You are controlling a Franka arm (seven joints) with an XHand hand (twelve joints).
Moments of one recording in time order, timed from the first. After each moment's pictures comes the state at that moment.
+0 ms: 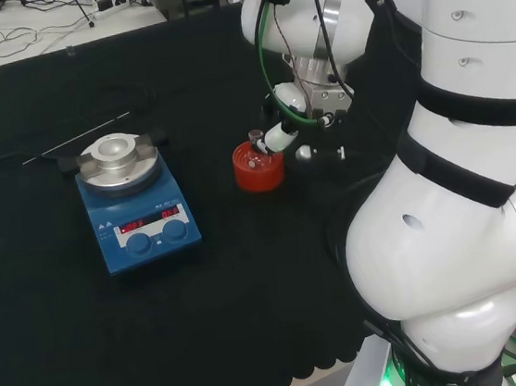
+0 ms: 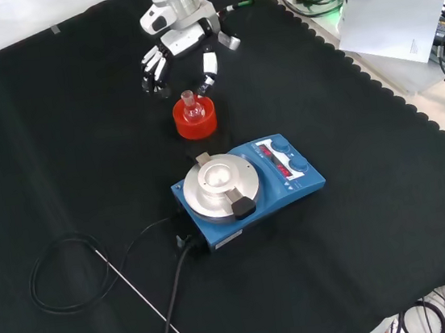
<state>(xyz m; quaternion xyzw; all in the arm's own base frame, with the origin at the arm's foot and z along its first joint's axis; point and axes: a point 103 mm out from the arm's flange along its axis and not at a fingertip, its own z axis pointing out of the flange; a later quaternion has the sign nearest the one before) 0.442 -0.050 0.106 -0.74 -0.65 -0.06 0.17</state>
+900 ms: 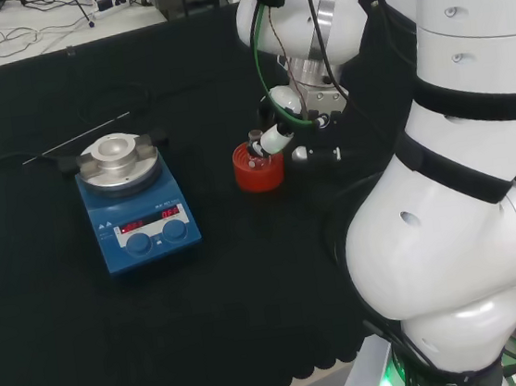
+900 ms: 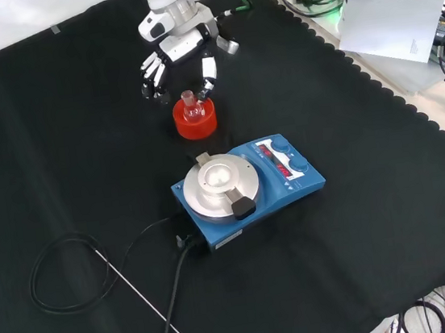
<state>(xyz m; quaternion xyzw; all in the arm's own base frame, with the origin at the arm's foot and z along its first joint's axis) 0.449 -0.046 0.099 -0.73 -0.66 -0.05 0.18</state>
